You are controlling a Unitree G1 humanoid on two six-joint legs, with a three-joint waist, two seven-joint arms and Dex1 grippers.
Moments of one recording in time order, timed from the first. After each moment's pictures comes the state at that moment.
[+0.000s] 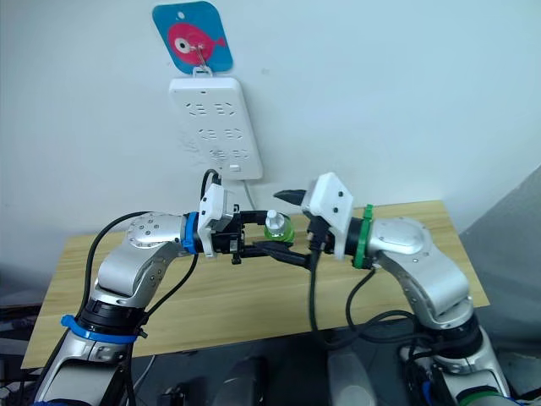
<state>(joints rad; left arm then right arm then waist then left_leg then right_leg) -0.51 0.54 -0.13 -0.09 -0.42 0.30 -1.15 -0.55 -0.40 0.22 -0.51 0.33 0.67 0.69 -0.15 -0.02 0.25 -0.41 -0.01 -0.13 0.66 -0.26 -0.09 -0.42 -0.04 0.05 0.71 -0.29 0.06</state>
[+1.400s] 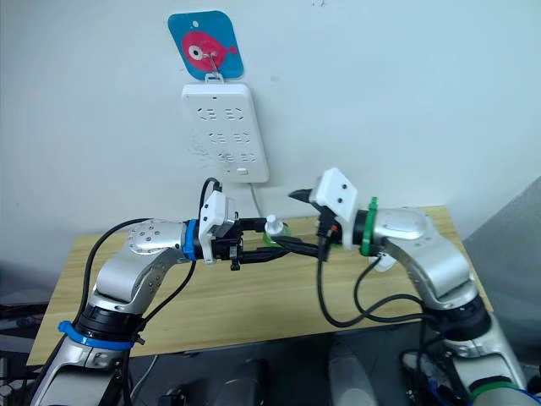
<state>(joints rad) -0.46 0.56 -0.14 -0.11 -0.42 0.33 -1.15 -0.55 -0.63 0.15 -0.39 0.42 0.66 0.84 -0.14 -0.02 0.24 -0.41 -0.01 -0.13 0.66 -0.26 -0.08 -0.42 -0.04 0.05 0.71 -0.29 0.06</state>
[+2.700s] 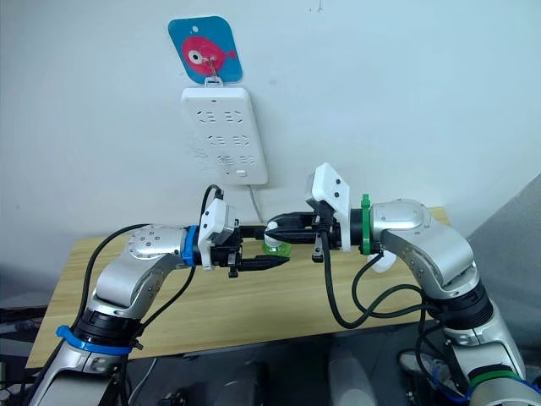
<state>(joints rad) -0.42 0.59 -0.15 -0.11 -0.41 0.32 -1.17 -0.69 -0.52 0.19 -0.39 0.61 0.76 0.90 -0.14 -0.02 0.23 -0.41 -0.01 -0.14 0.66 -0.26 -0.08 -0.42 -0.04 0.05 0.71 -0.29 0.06</state>
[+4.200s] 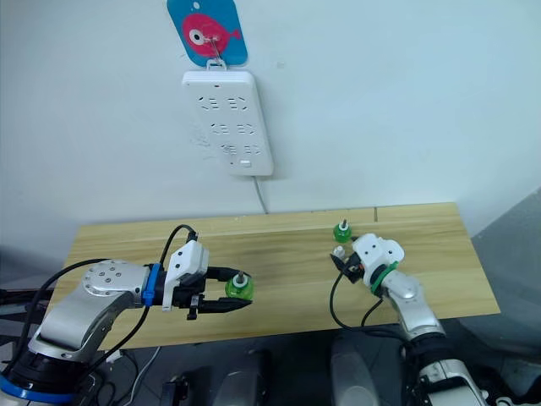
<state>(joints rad) -0.18 0.79 -0.10 -0.22 -0.41 0.38 -1.19 -0.26 -0.38 0.10 0.26 0.09 -0.06 0.58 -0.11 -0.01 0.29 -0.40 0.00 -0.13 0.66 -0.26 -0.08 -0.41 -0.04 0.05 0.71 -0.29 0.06</state>
